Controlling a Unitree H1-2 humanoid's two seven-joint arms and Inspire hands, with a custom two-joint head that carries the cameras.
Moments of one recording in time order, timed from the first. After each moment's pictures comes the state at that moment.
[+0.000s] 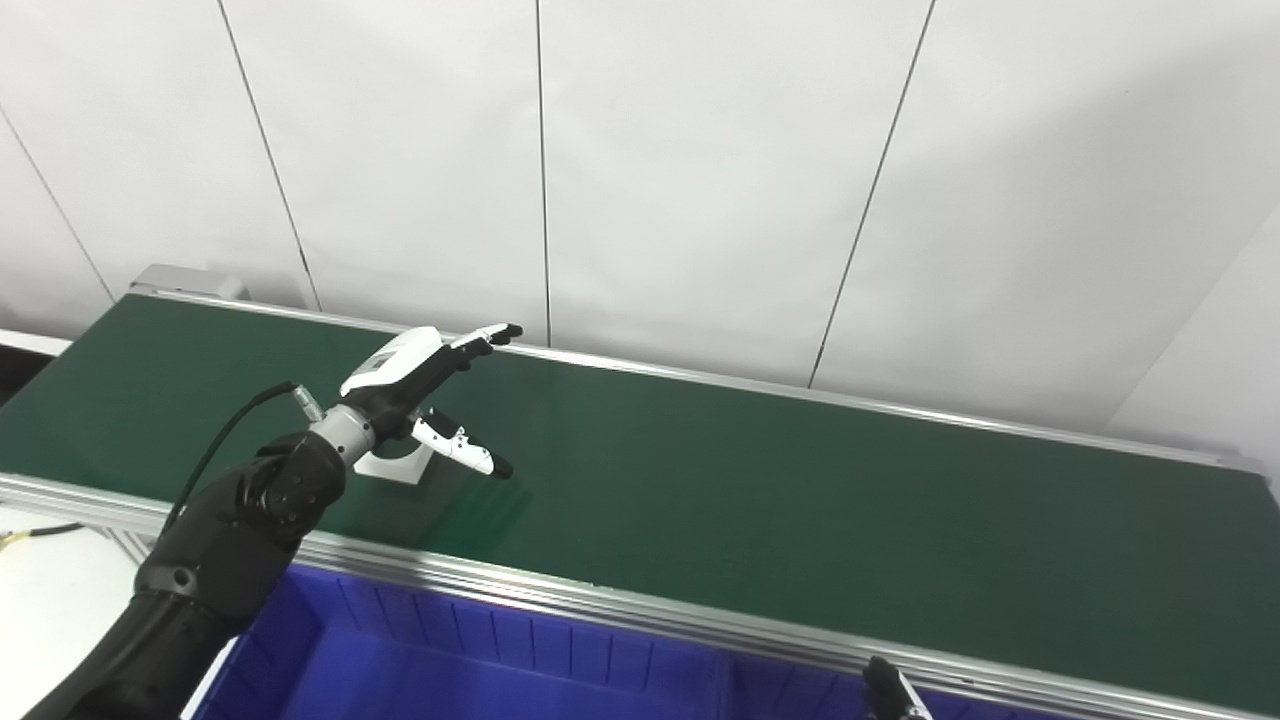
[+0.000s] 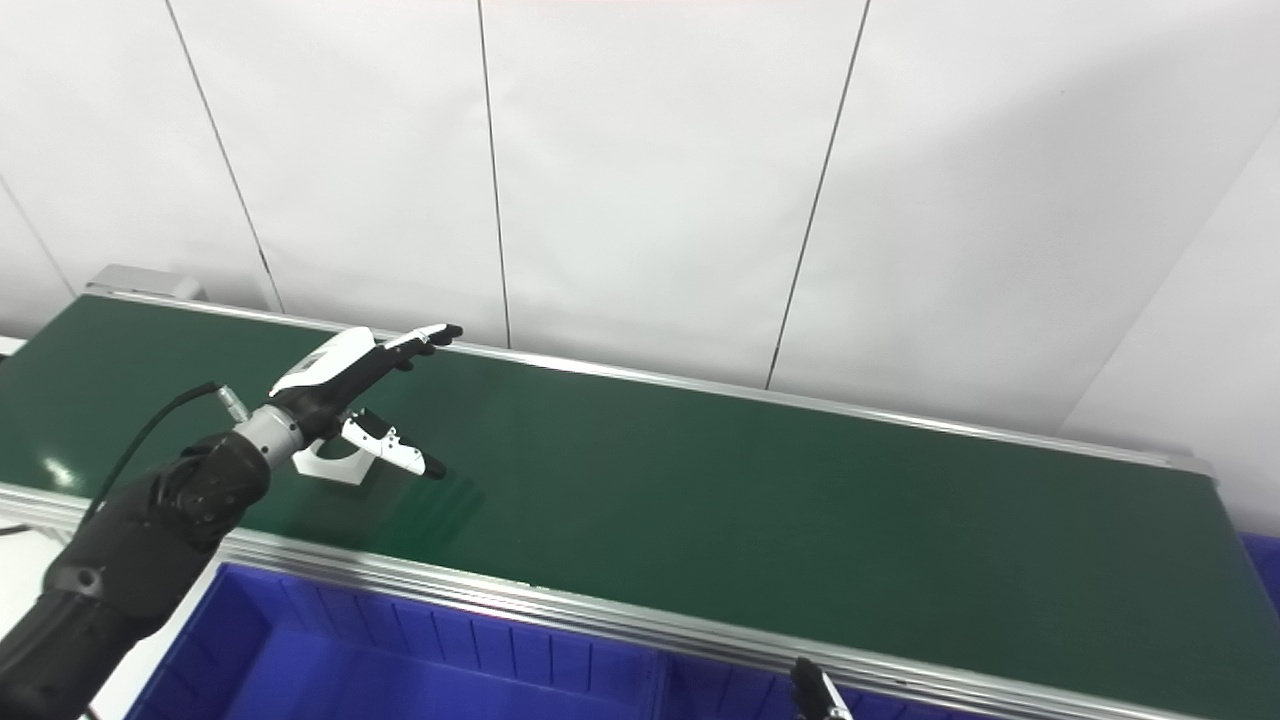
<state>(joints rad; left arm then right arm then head) -0.48 0.49 -0.18 0.56 0.47 -0.28 -0.16 0.30 -0.09 0.12 0.11 -0.07 -0.41 0.07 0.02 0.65</state>
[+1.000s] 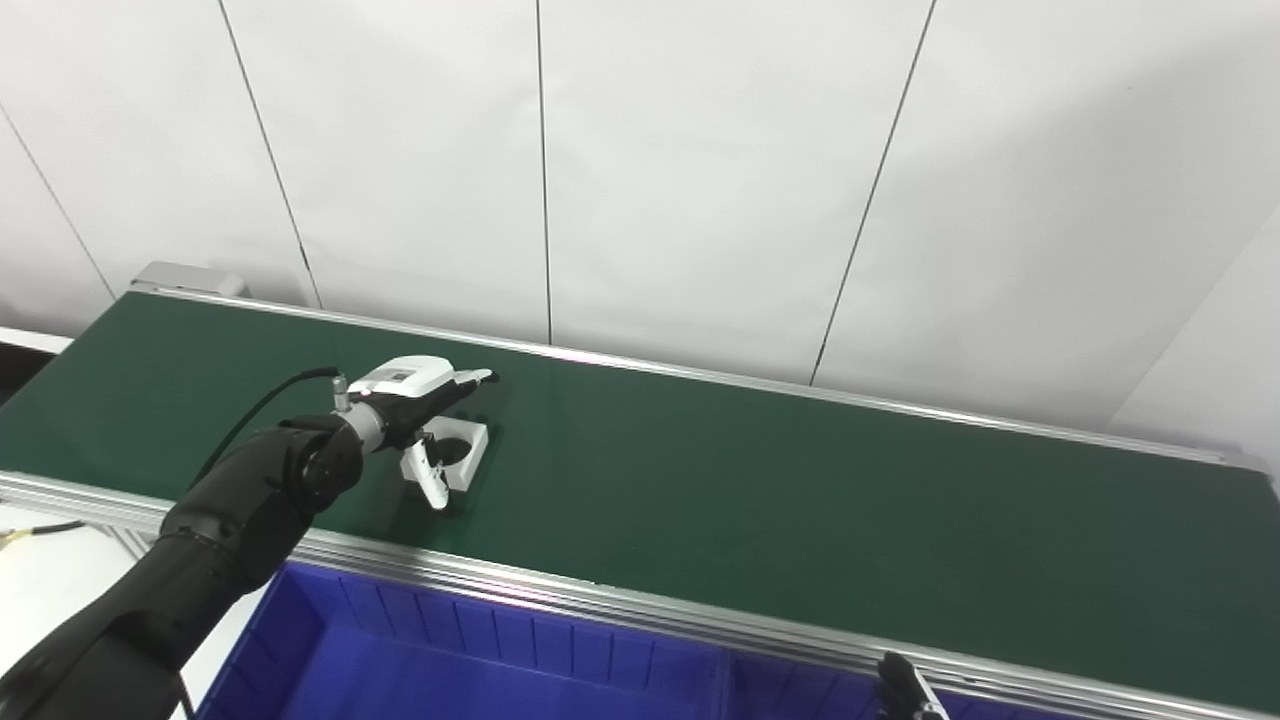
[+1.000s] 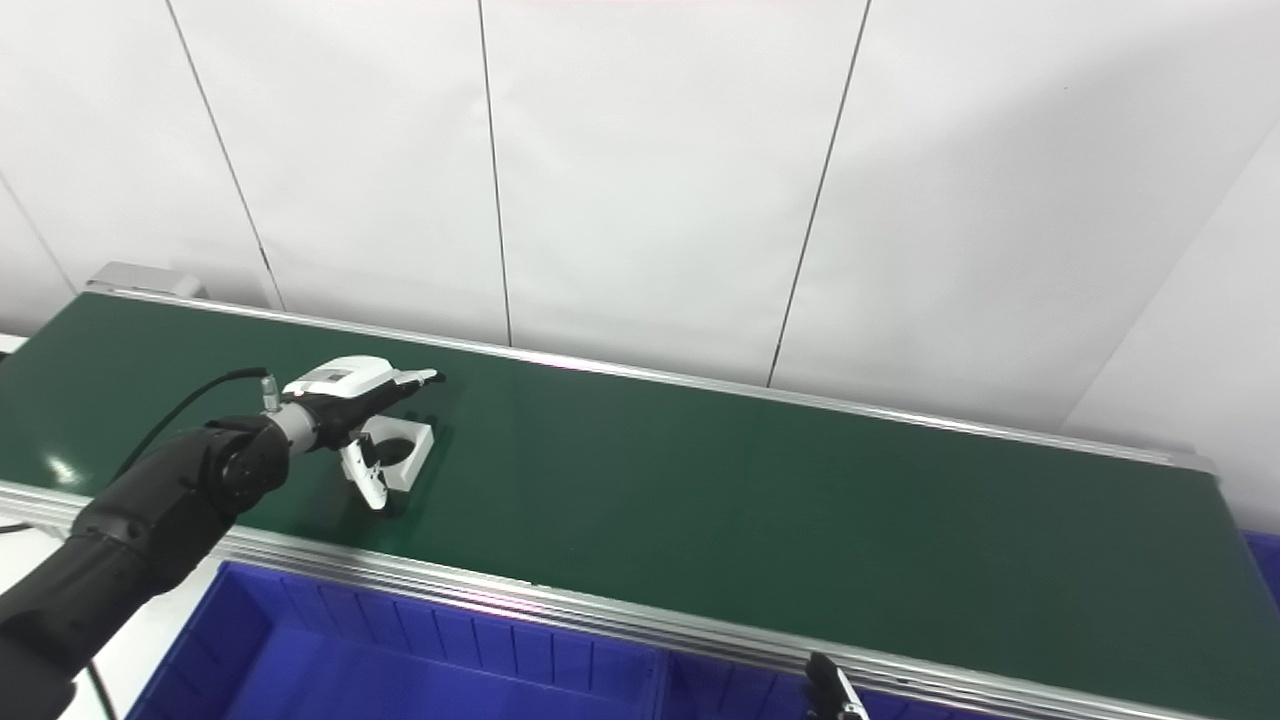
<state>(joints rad) -0.60 0.53 -0.41 0.70 0.74 -0.11 -0.22 0.29 -0.12 0.11 0.11 -0.02 -0.41 0.09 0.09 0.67</state>
